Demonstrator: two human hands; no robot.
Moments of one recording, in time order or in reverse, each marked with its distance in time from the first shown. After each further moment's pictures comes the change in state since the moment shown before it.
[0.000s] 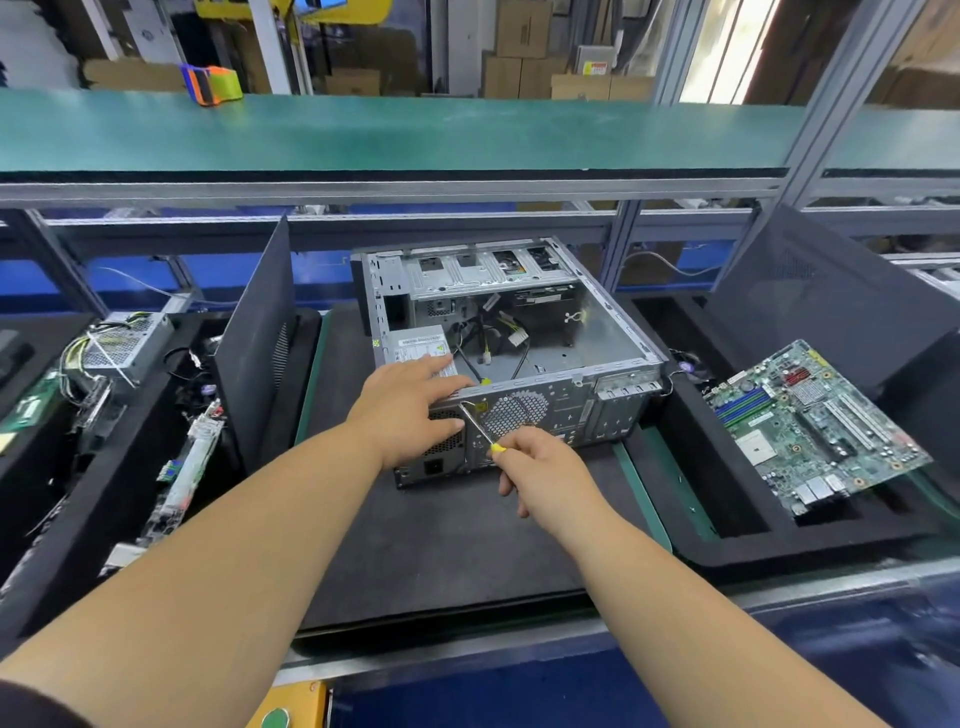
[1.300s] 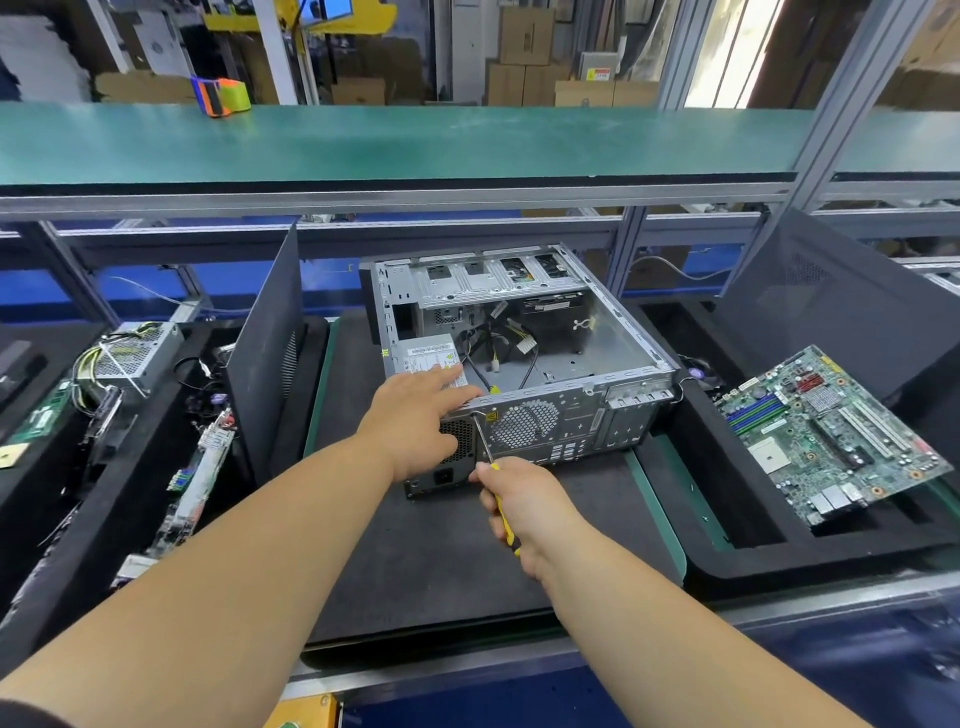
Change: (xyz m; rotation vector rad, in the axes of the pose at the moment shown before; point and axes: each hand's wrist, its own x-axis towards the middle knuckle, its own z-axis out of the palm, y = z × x) left_hand -0.001 0.002 -0.004 0.067 -0.046 0.018; right_hand 0.002 -0.005 0.039 0.365 -0.027 0.306
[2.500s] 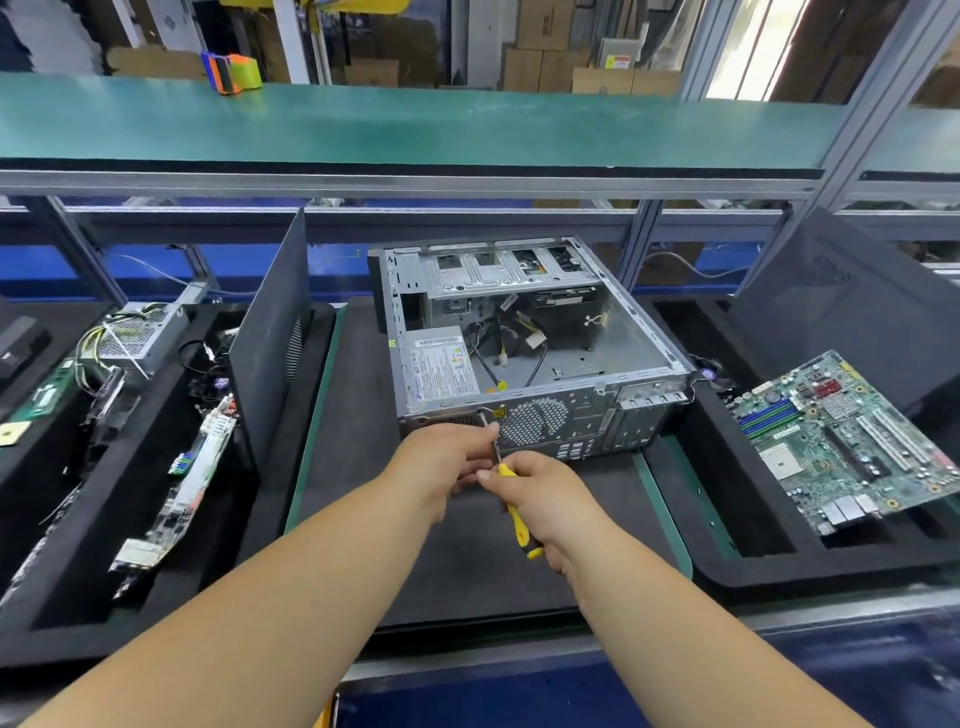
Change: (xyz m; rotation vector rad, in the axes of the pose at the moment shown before) left_hand -0.024 0.056 0.020 -1.599 0.012 -0.716; right_hand -0.002 -0.007 -0.015 -0.278 0.016 -0.133
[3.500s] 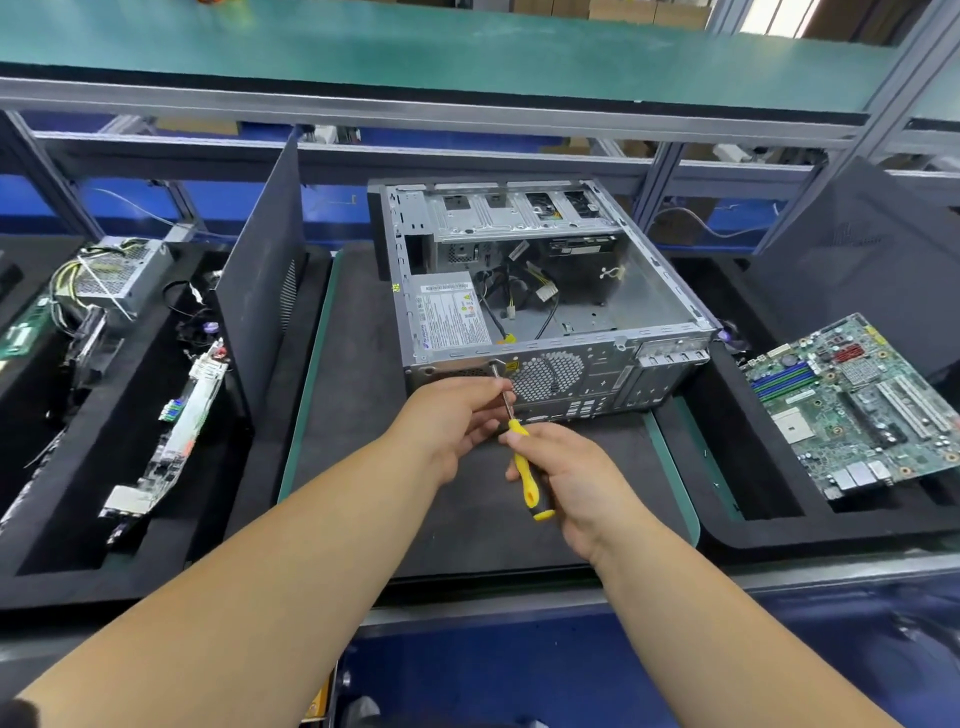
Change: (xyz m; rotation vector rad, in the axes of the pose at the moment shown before) left_hand 0.004 -0.007 -0.003 -0.157 -0.052 0.023; right_hand -0.002 0.024 -0.006 0.325 -0.078 0.029
